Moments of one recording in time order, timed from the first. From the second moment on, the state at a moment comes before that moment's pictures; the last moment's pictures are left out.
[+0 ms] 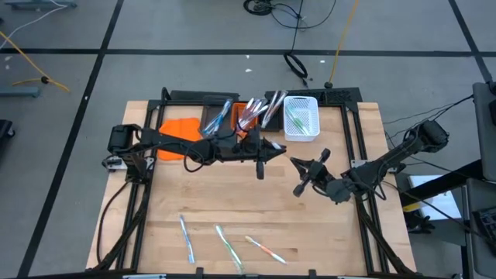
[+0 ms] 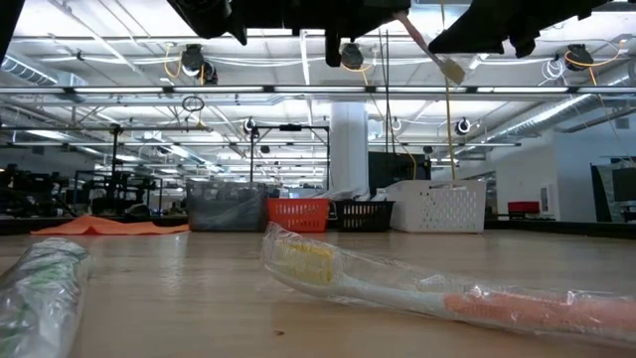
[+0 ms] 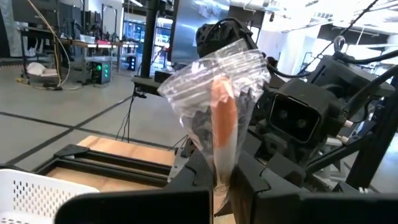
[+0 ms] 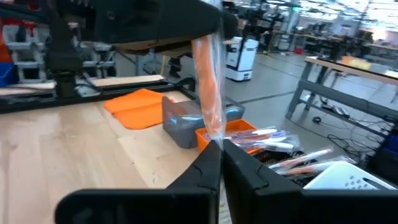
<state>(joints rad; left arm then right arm) 0.02 1.78 1.17 0.70 0.00 -0.17 0.51 1.17 0.59 0.30 1.17 0.16</state>
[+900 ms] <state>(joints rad) 0.10 1.65 1.17 0.33 -0.08 -0.10 0.51 1.17 0.59 0.30 1.17 0.09</state>
